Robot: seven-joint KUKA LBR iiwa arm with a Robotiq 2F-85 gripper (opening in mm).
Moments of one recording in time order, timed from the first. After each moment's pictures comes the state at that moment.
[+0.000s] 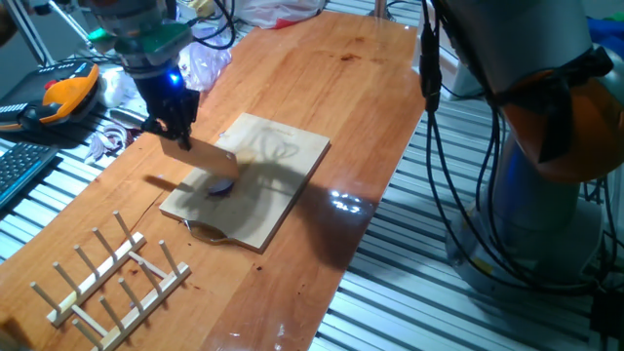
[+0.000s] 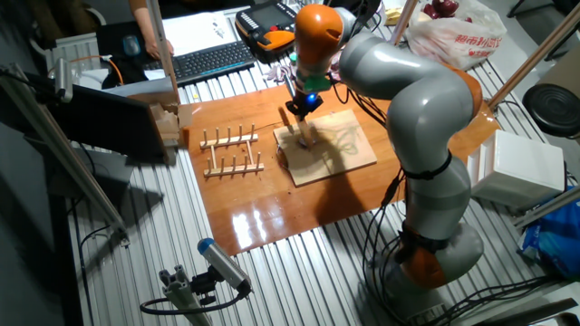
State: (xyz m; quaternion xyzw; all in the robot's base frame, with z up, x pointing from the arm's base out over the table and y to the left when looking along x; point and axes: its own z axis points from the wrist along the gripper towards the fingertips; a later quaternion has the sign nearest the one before) arm 0.589 0.134 0.179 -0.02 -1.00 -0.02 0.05
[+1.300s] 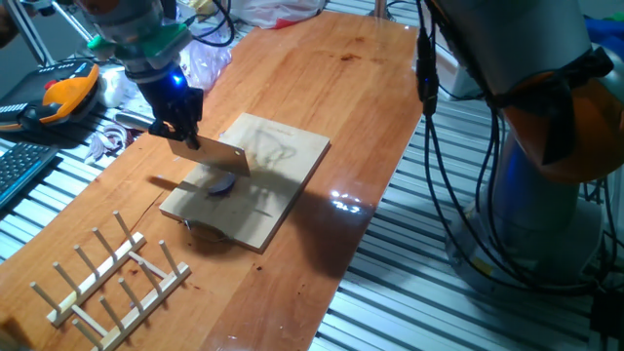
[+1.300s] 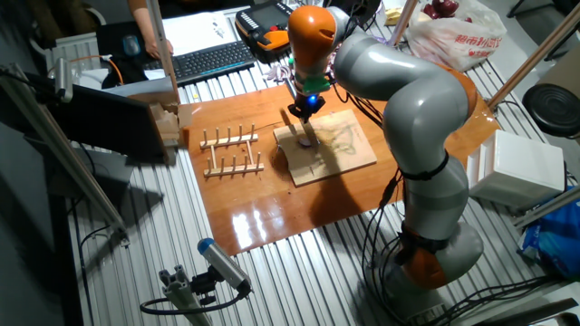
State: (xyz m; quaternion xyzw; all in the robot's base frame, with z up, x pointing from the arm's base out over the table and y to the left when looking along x) arm 0.575 0.136 0.177 0.00 -1.00 0.02 0.06
